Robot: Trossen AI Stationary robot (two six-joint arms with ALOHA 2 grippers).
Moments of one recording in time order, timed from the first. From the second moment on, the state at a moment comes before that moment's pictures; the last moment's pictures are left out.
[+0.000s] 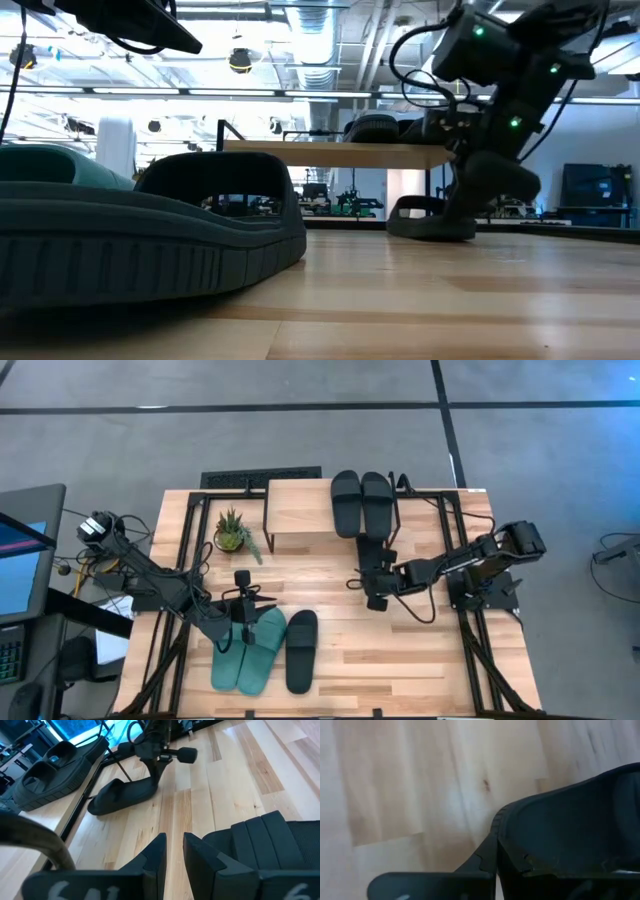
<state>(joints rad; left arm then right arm) -0.63 1.15 0.67 -0.12 -0.82 -0.05 0.13 1.56 0.71 -0.33 0.44 0.13</state>
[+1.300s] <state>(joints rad) -0.63 1.15 0.67 -0.12 -0.82 -0.05 -0.09 1.56 0.71 -0.25 0.37 -0.03</state>
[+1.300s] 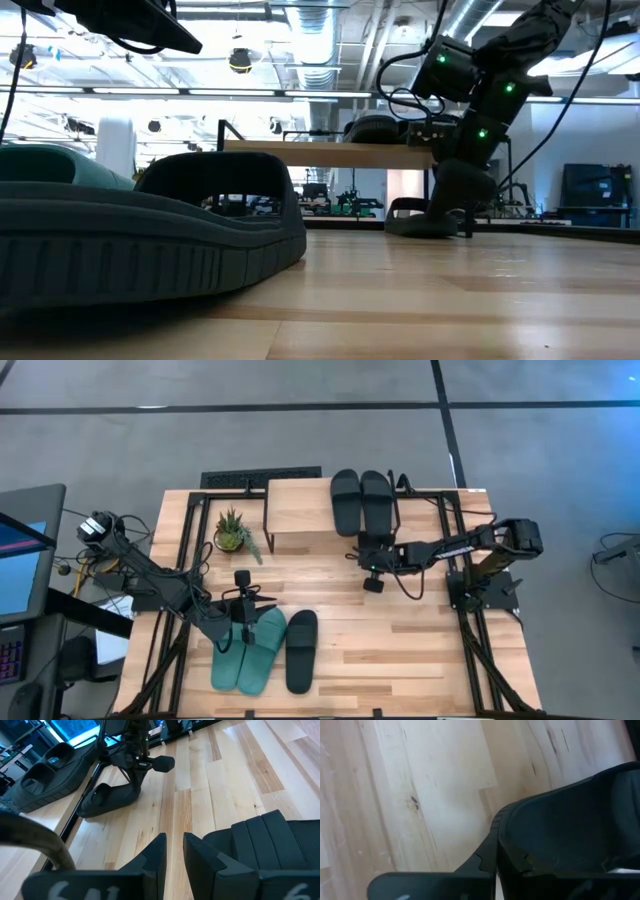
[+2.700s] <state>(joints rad) -0.63 1.15 0.67 -0.12 -0.82 -0.05 0.02 1.56 0.71 -0.25 0.34 0.05</state>
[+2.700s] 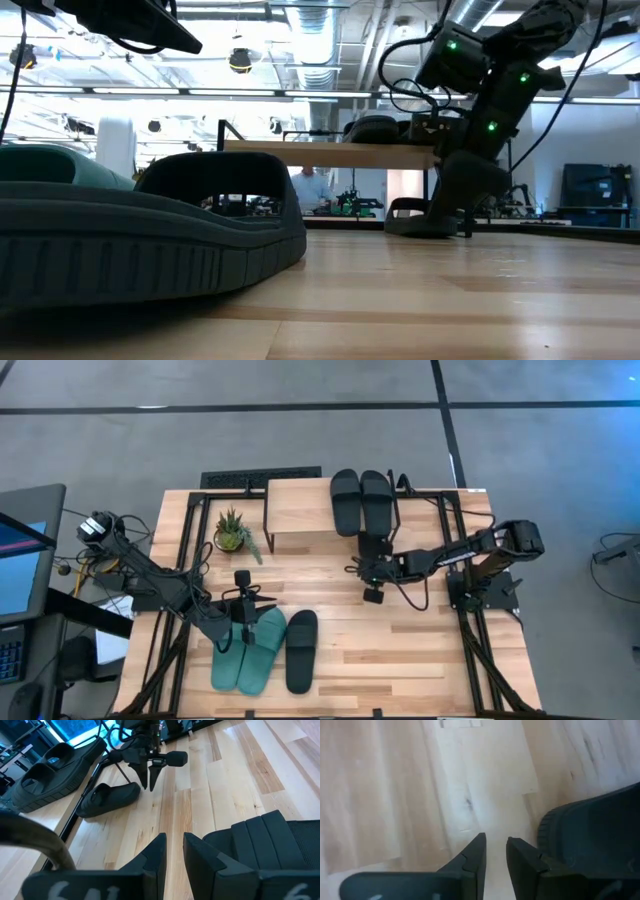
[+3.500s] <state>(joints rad) -0.63 1.15 0.67 -0.12 -0.82 -0.05 0.27 1.56 0.85 -0.38 0.40 0.18</state>
